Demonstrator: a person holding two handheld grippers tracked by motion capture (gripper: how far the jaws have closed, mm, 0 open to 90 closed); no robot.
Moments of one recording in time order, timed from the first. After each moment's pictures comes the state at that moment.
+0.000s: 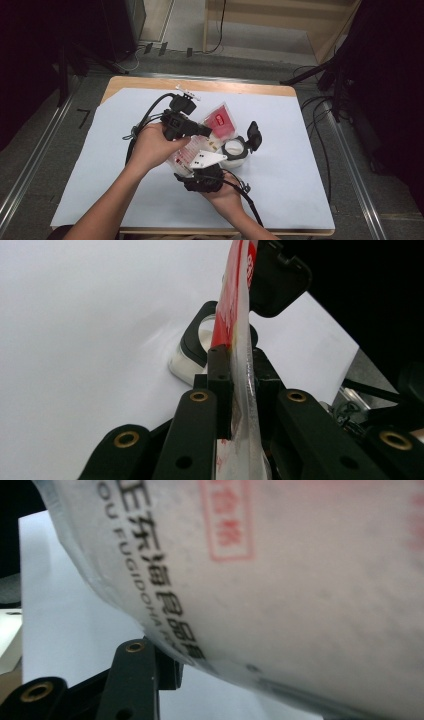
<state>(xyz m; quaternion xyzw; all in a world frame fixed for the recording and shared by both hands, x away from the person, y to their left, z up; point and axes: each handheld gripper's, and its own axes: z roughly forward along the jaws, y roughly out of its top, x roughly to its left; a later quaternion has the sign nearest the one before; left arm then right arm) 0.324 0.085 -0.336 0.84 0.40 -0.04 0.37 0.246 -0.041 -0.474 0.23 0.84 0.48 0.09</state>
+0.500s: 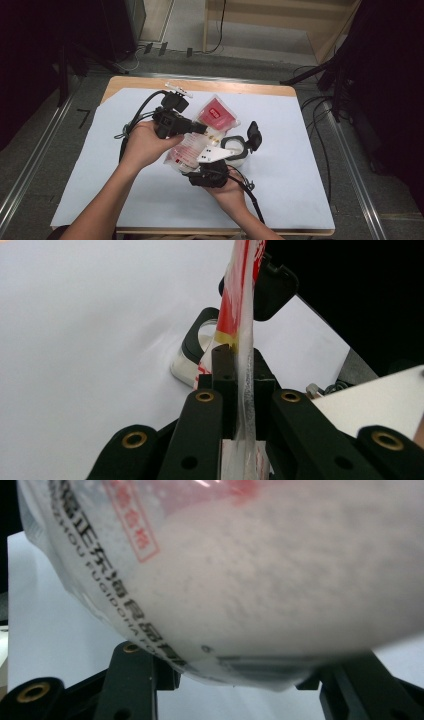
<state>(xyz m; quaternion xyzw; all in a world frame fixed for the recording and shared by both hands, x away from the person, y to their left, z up) 0.319 0.101 -0.326 0.84 0.38 -0.04 0.39 0.256 -0.053 -0.471 0.25 0.82 0.50 0.09</state>
